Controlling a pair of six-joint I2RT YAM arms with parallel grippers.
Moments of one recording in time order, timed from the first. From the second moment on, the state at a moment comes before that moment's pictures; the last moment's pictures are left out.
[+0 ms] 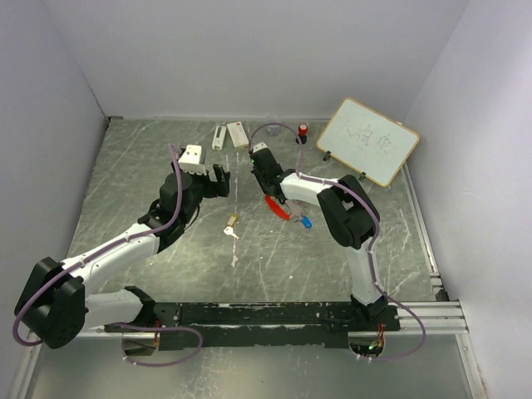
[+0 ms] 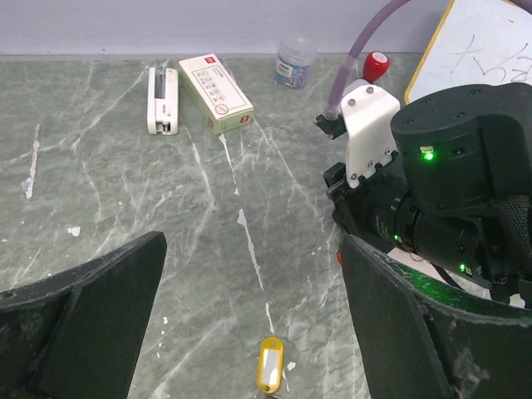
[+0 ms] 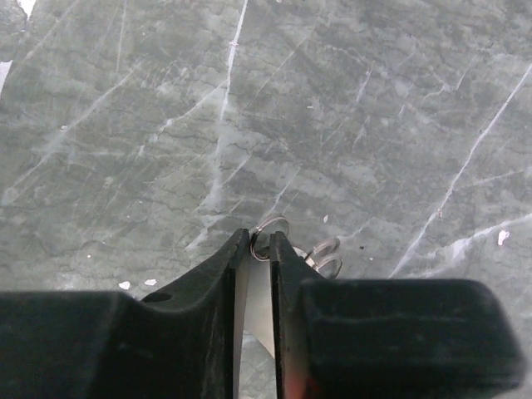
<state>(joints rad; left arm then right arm) -0.60 1.19 0.67 0.38 -0.30 -0.24 0.64 2.13 1.41 -0.10 0.34 -0.01</state>
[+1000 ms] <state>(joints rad) -0.58 1.14 0.57 0.55 -0.03 -0.18 0.39 1.46 0.92 0.14 -0.47 -0.14</state>
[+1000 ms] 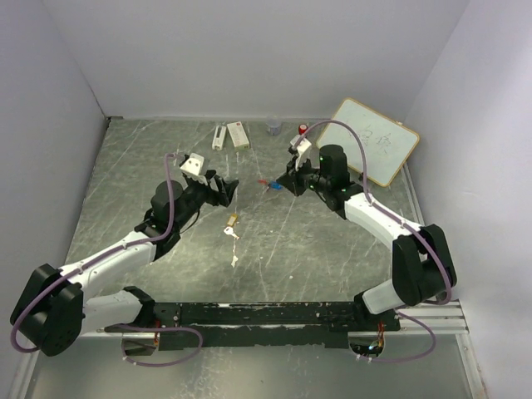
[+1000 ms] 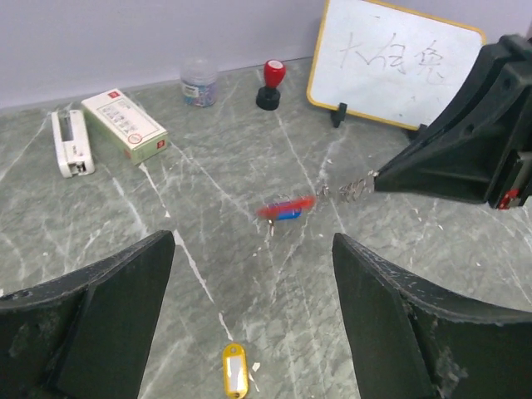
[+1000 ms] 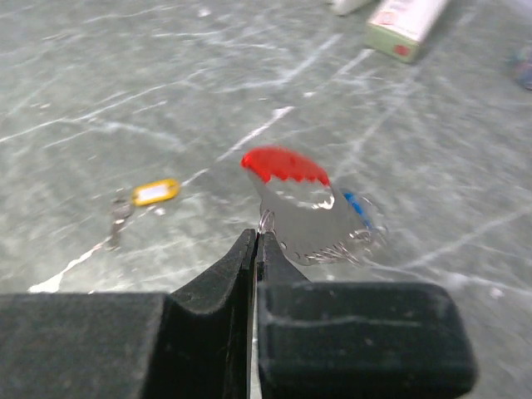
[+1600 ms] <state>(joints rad) -0.58 1.11 0.57 0.59 0.08 -0.18 0.39 1.37 0.82 0.31 -0.86 -0.14</state>
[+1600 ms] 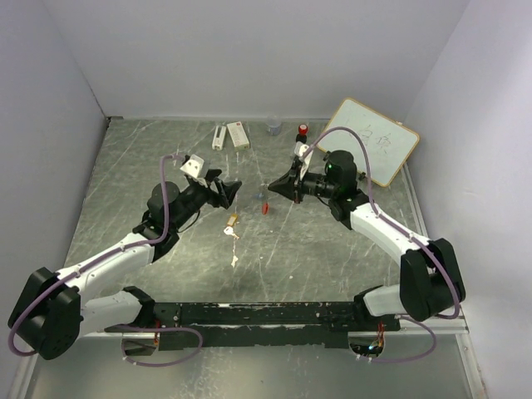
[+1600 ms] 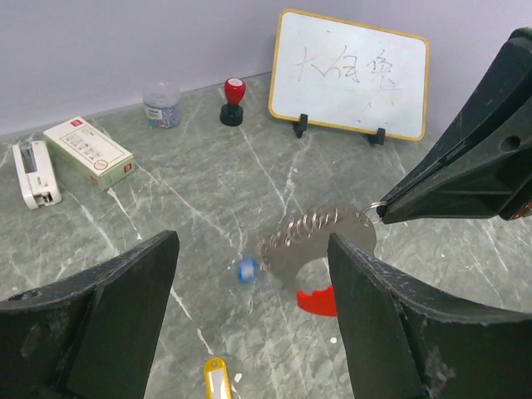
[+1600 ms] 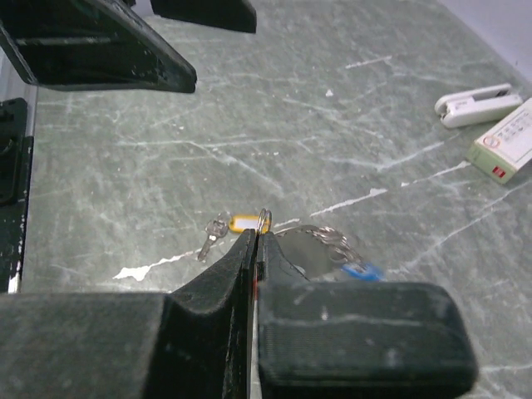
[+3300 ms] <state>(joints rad) -0.58 1.40 0.44 0.31 -0.01 -0.71 0.39 1.18 0.74 0.30 -0.71 -0.04</state>
